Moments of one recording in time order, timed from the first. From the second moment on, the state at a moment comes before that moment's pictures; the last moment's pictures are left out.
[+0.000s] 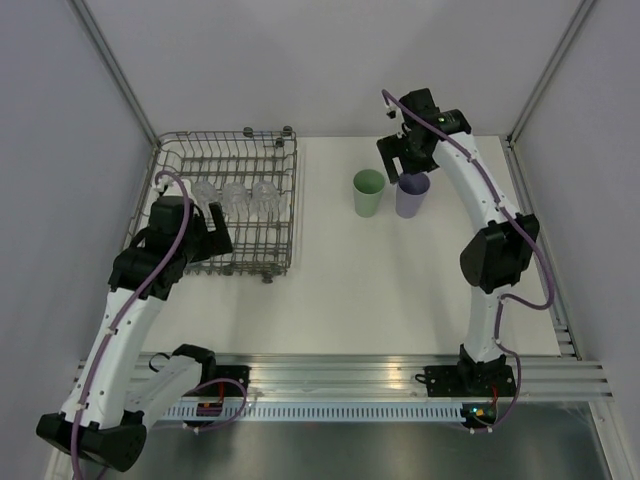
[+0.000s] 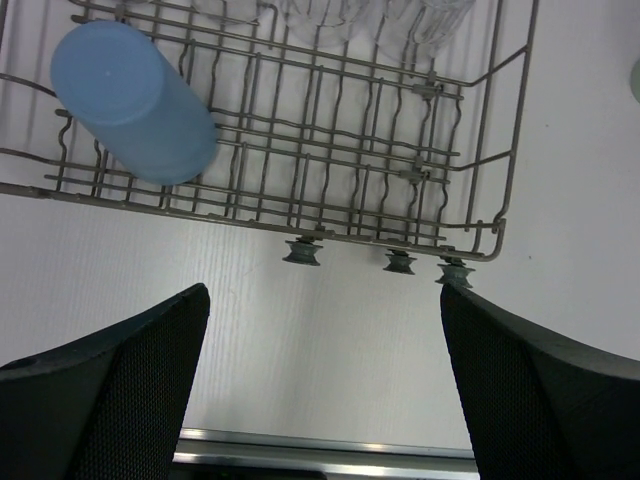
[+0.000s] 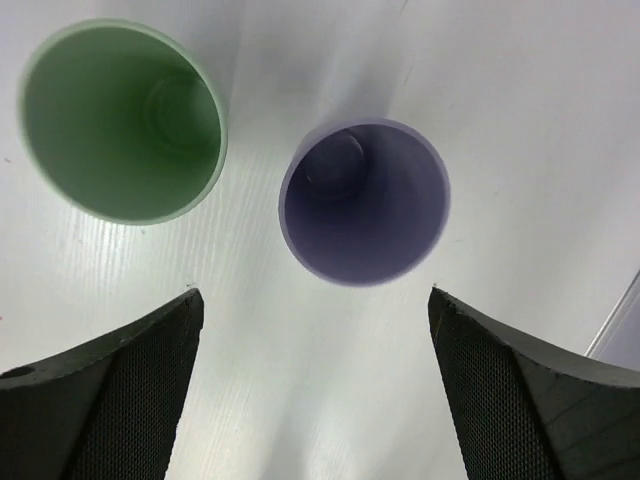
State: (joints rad) left arm -0.25 0.89 1.11 -0.92 -0.20 -0.35; right arm 0.30 2.07 2.14 -1.14 0.11 -0.05
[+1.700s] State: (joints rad) left arm 0.20 1.56 1.31 -0.83 -0.17 -0.39; right arm 0.30 0.73 0.85 -0.22 -0.31 0.46
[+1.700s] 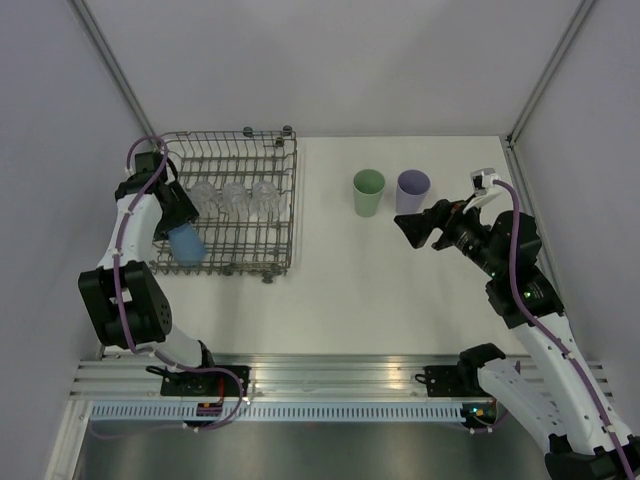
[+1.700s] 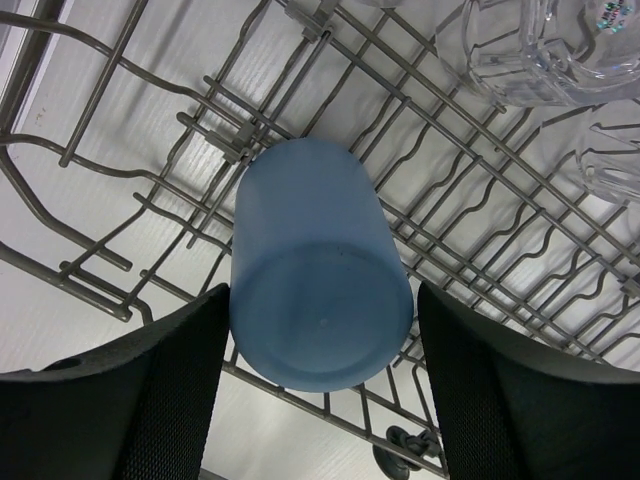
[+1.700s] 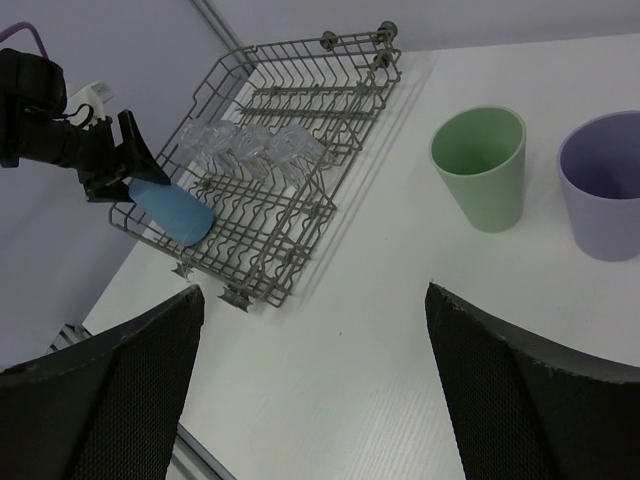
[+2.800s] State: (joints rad) left arm 0.18 1.24 1.29 -0.81 0.09 -0.38; right arm 0.30 0.86 0.87 -0.18 -0.44 0.47
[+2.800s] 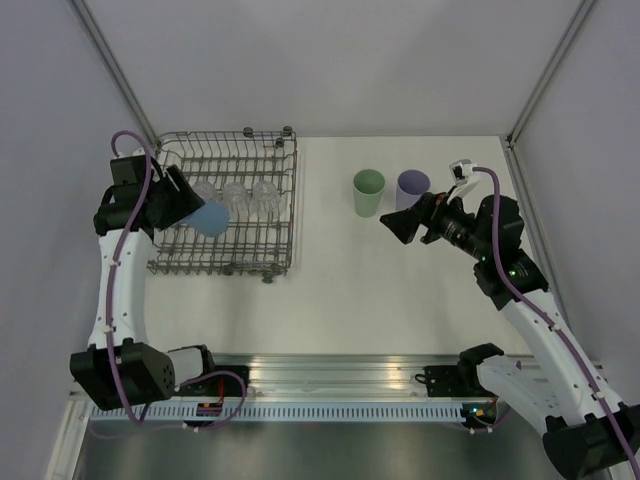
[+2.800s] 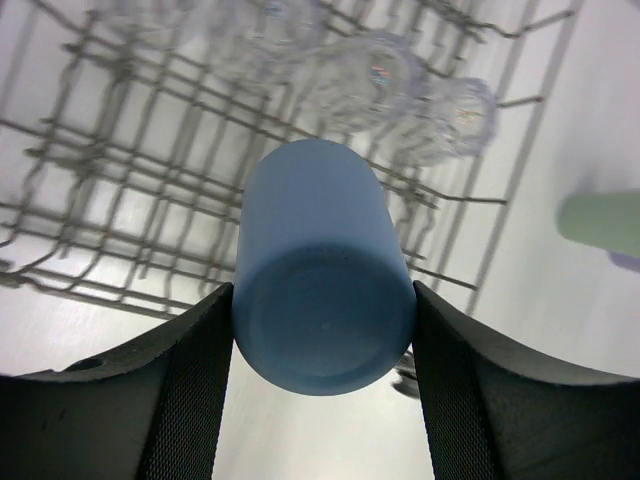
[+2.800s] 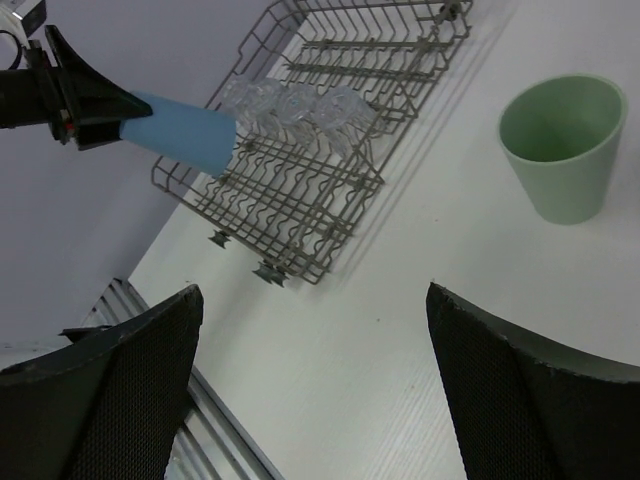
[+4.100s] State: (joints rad) left arm -0.28 1.08 1.01 0.03 0.88 -1.06; right arm 0.49 1.06 0.57 1.05 -0.68 1.10
